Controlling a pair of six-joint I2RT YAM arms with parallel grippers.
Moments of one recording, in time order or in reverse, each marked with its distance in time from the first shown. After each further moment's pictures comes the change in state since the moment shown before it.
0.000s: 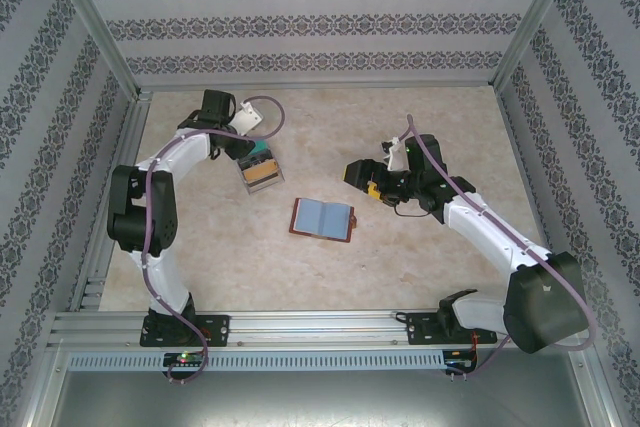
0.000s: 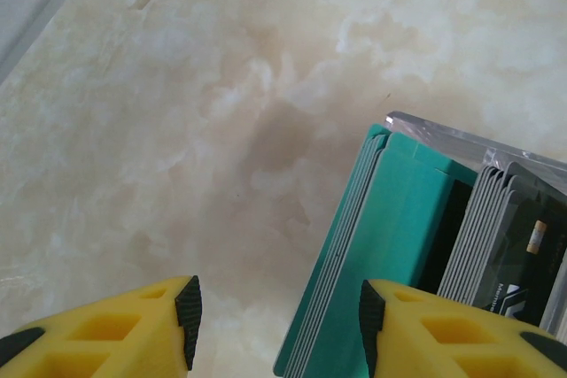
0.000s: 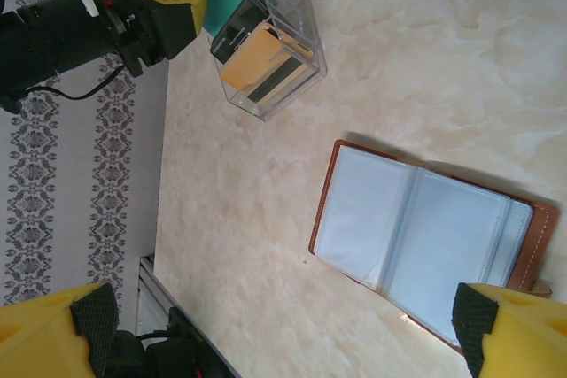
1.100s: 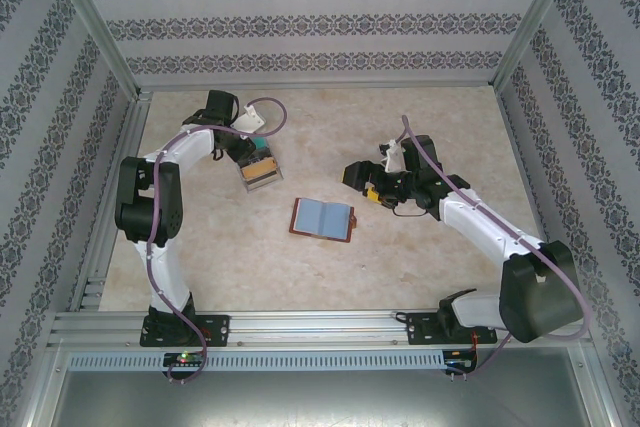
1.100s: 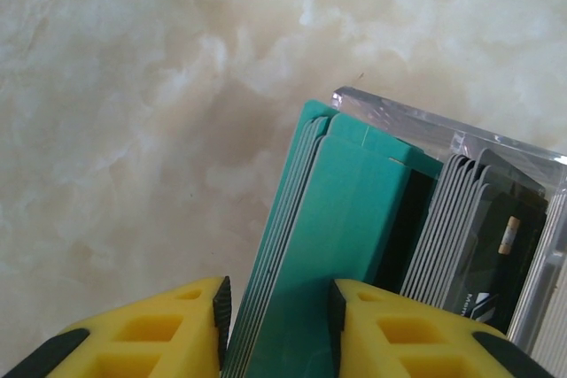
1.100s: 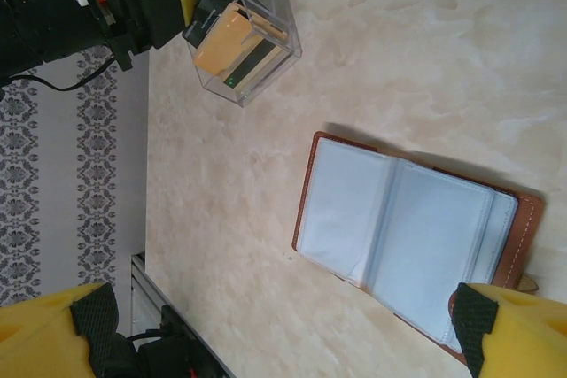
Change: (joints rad) left arm 0.004 0.089 0.060 -0.063 0.030 0.008; right arm -0.001 0.056 0.000 0.000 -0.002 0.000
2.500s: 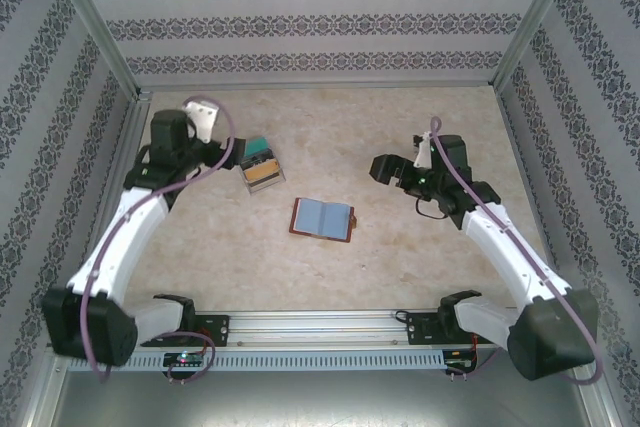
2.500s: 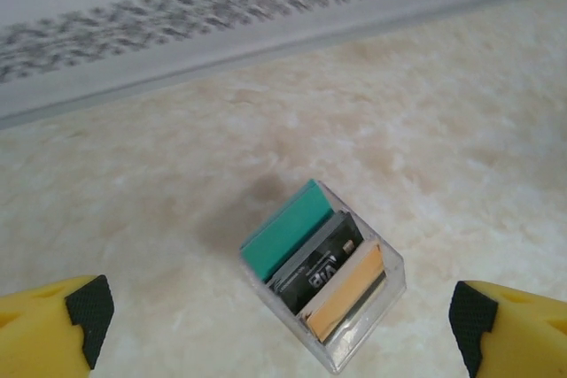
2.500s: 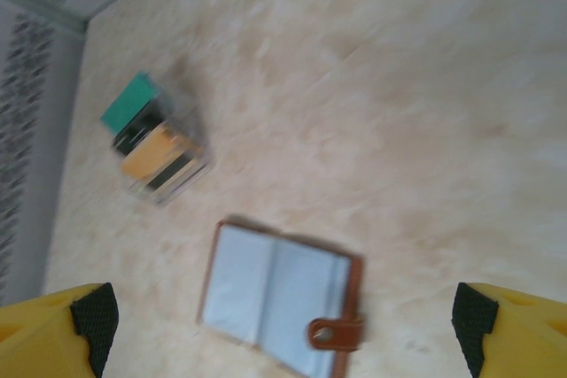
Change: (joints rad) left arm 0.000 -0.831 -0.450 0.124 -0.034 -0.594; right arm -0.114 -0.224 0.010 -0.158 0.319 -0.166
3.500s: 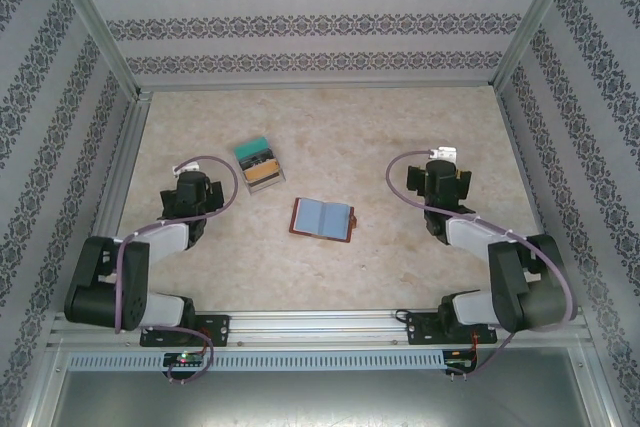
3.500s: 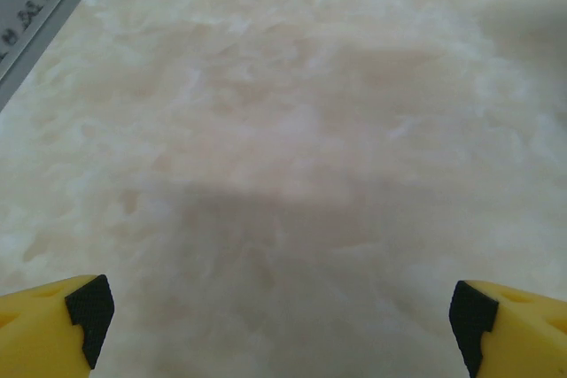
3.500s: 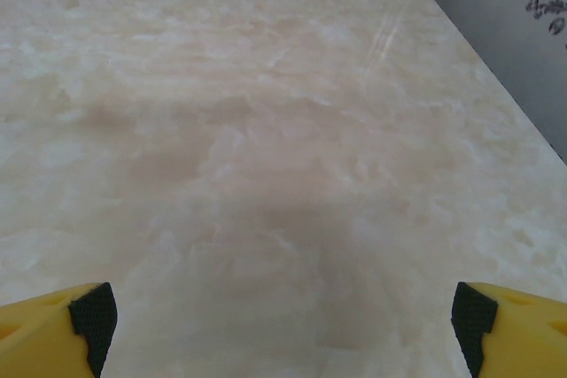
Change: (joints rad) left arm 0.046 0.258 -0.550 0.634 -0.480 -0.216; right arm -0.067 0.276 -0.359 0.804 0.746 -0.488
